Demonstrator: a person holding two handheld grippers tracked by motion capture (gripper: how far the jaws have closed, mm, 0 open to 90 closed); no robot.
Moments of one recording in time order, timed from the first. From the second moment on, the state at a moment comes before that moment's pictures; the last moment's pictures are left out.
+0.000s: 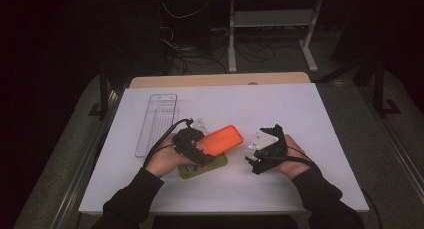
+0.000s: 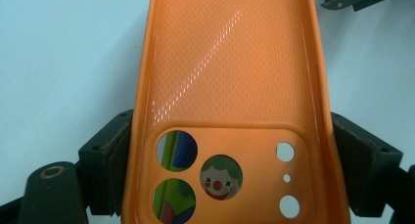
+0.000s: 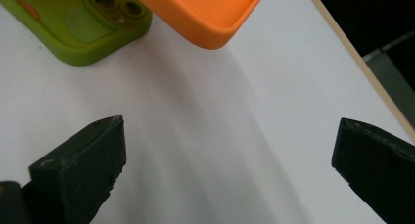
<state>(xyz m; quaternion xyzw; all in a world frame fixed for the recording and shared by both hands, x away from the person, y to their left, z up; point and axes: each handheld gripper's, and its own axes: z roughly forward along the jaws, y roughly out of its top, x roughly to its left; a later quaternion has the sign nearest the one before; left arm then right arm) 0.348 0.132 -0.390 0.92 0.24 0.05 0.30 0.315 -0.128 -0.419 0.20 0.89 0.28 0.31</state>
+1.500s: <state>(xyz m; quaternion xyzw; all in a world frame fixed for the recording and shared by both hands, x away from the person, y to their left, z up) 0.350 0.133 -0.389 0.93 0.23 0.05 0.29 0.290 -0.102 -0.427 -0.05 0.84 0.14 0.52</state>
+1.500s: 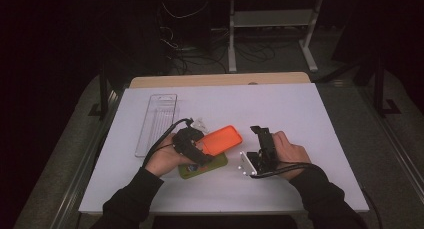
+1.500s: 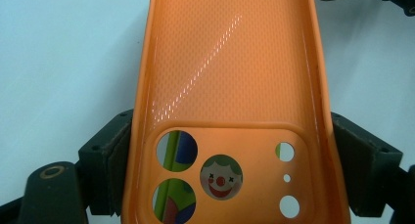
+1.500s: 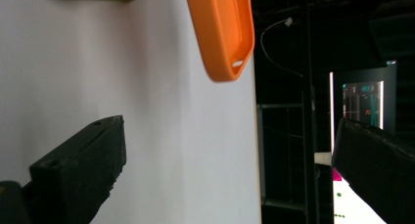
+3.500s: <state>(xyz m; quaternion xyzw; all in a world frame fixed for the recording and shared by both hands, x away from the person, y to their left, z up) 0.347 0.131 -0.381 0.93 0.22 0.06 0.30 0.282 -0.052 -0.435 -0.12 0.79 0.15 0.58</state>
